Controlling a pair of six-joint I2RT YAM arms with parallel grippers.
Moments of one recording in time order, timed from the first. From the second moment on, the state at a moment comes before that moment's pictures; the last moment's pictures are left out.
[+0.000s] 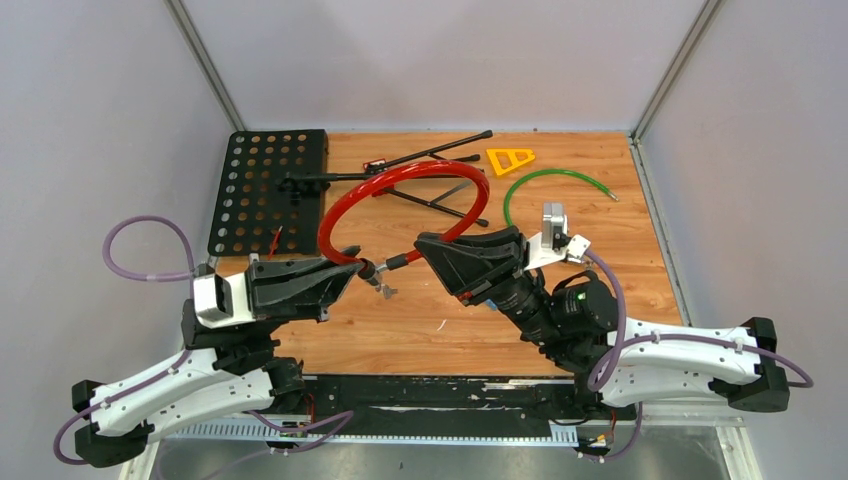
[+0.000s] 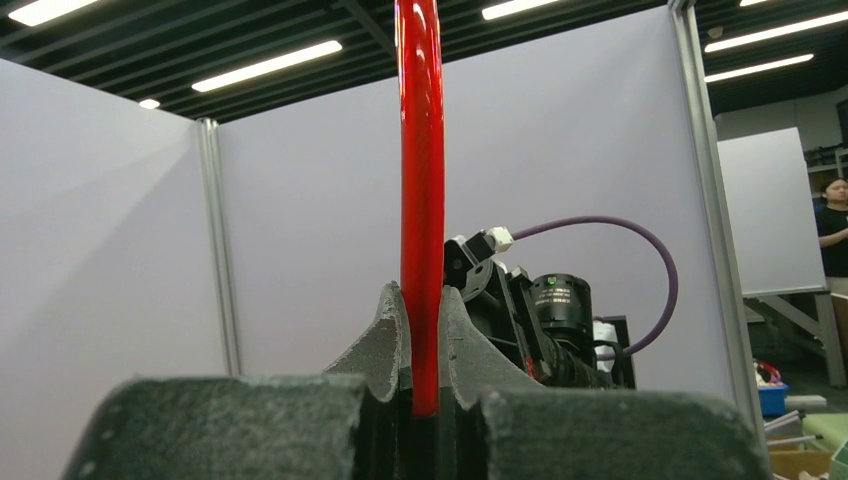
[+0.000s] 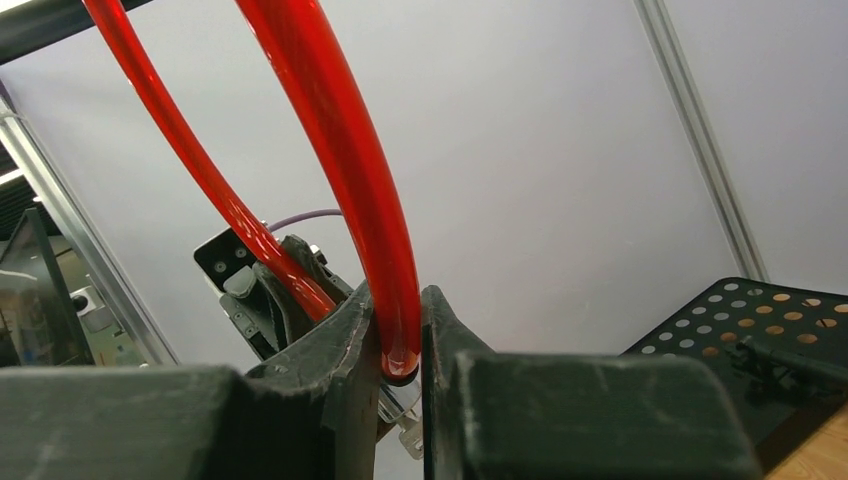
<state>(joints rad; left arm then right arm) -1.11 0.57 0.68 0.83 0.23 -0.08 1.43 0.99 0.89 0.77 0.37 0.32</state>
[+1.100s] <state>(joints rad) -1.11 0.56 0.63 0.82 0.20 -0.06 1.43 1.05 1.01 0.53 0.26 0.41</state>
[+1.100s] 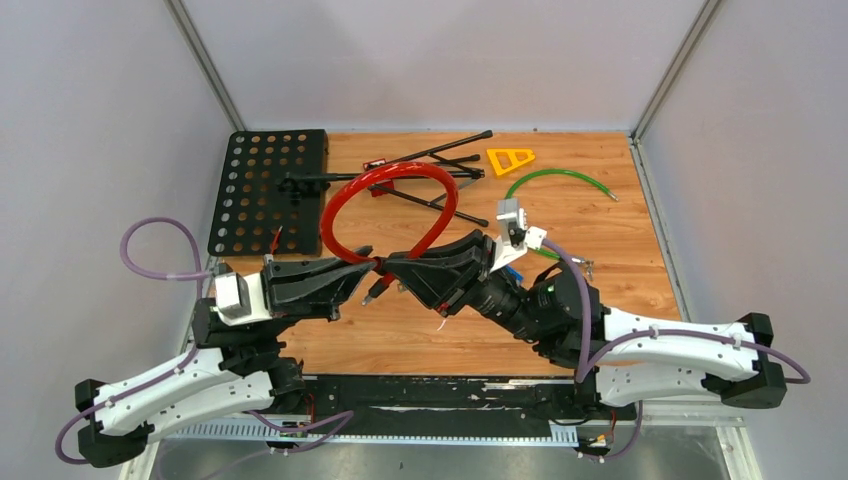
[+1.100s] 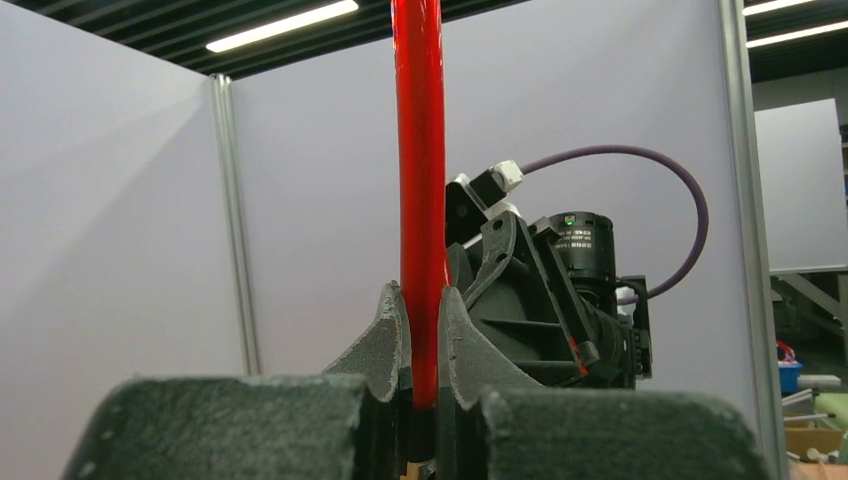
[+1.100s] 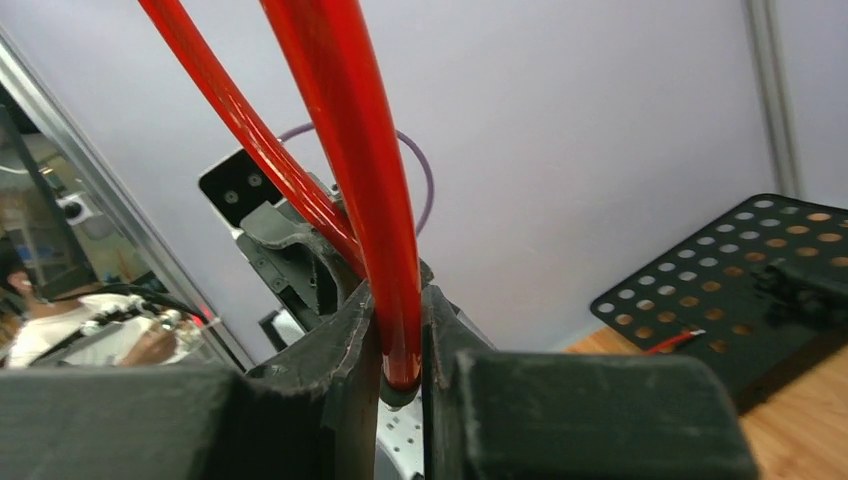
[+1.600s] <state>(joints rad) -1.11 0.52 0.64 0.56 0.16 0.00 1.43 0.95 1.31 0.08 0.47 -0.07</state>
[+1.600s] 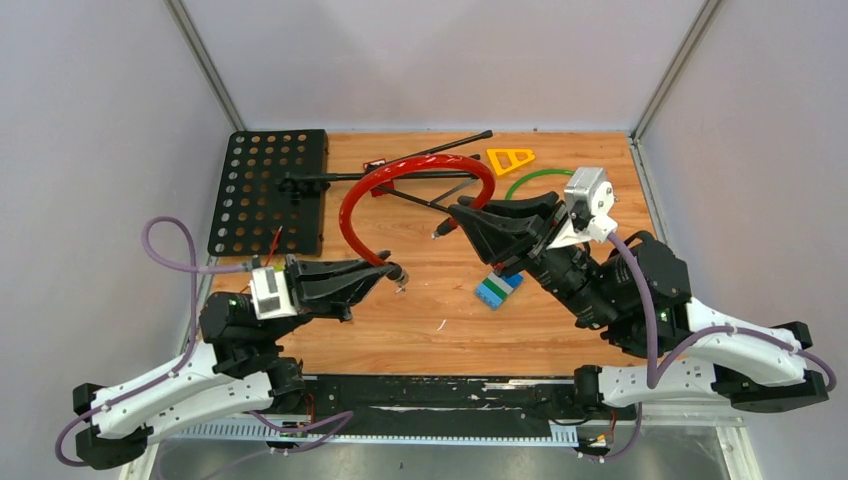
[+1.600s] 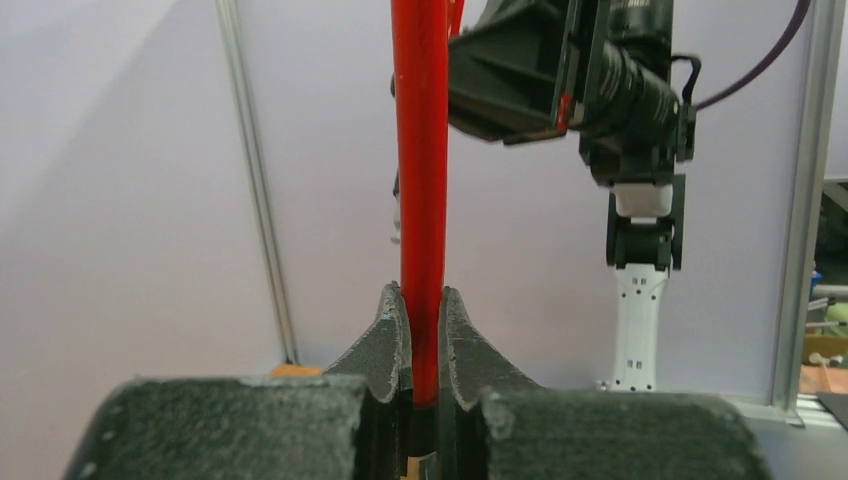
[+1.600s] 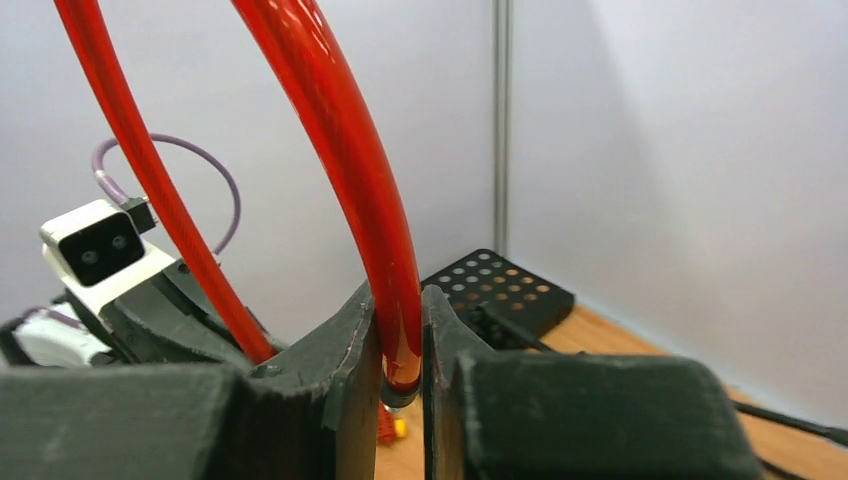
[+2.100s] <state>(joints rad) -1.11 0.58 0.66 0.33 0.16 0.02 1.43 1.15 1.59 -0.18 0.45 -0.27</state>
